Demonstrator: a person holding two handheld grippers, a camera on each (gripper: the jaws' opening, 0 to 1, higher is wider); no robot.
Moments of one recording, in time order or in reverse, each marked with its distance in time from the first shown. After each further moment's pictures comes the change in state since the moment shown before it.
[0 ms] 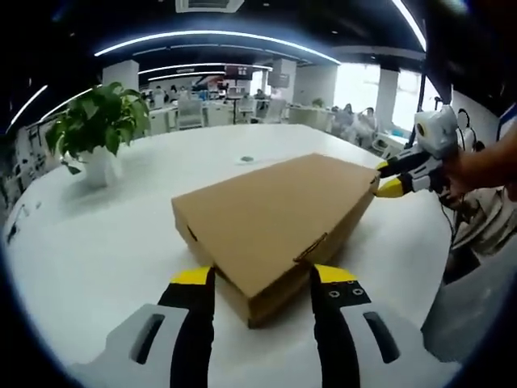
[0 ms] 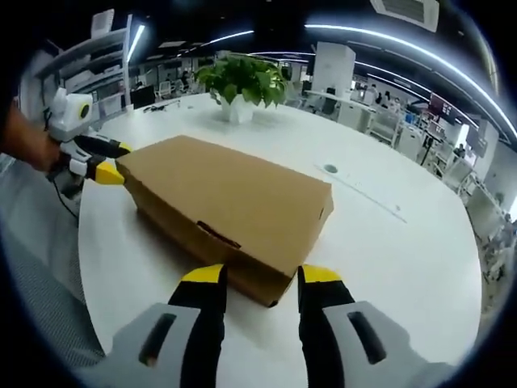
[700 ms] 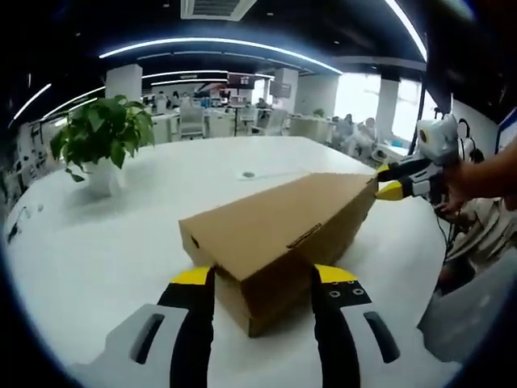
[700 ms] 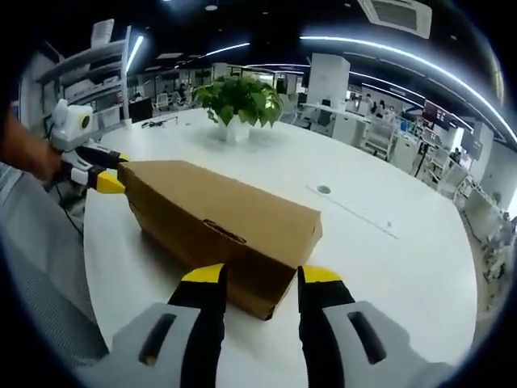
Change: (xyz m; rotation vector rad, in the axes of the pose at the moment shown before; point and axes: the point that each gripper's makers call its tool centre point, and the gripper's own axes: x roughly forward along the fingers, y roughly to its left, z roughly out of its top) left arm -0.013 0.003 0.028 -0.017 -0.037 -0.005; right arm -0.016 -0.004 0.032 0.011 -0.064 -0.014
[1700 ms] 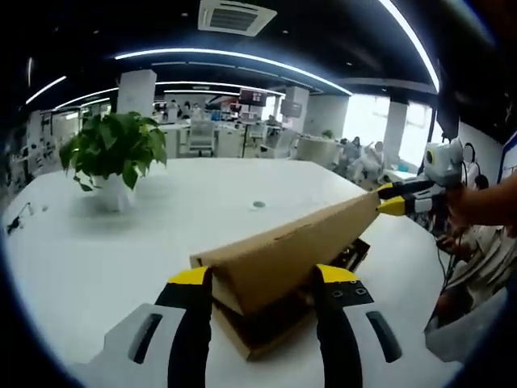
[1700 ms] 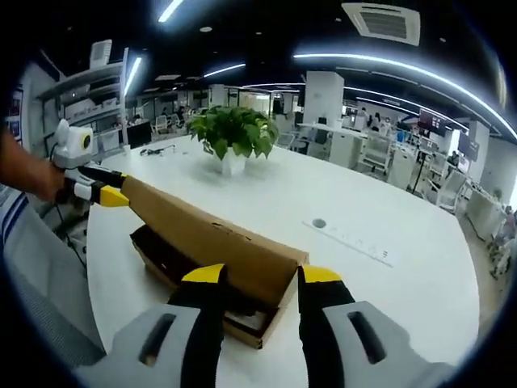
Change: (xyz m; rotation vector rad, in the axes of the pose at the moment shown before) left arm -0.006 0.019 0.058 -0.074 -0.109 0.021; right arm -0.003 -0.016 0.064 0.040 -0.128 0.004
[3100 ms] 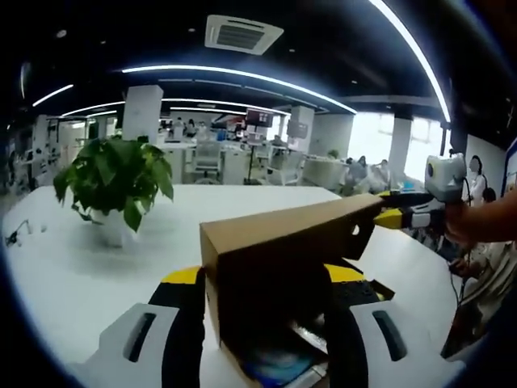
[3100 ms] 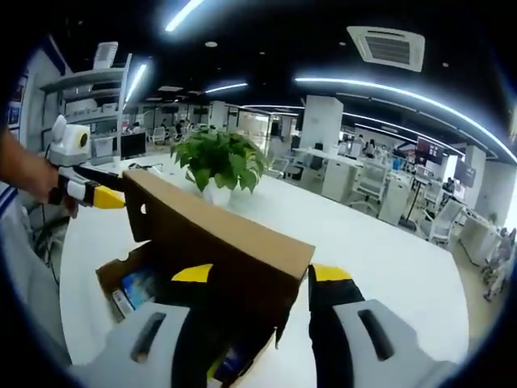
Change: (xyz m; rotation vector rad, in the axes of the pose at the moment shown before) left arm 0.048 0.037 0.075 0.002 -0.107 0.025; right arm 0.062 -0.040 0.076 -0.085 -0.114 -0.040
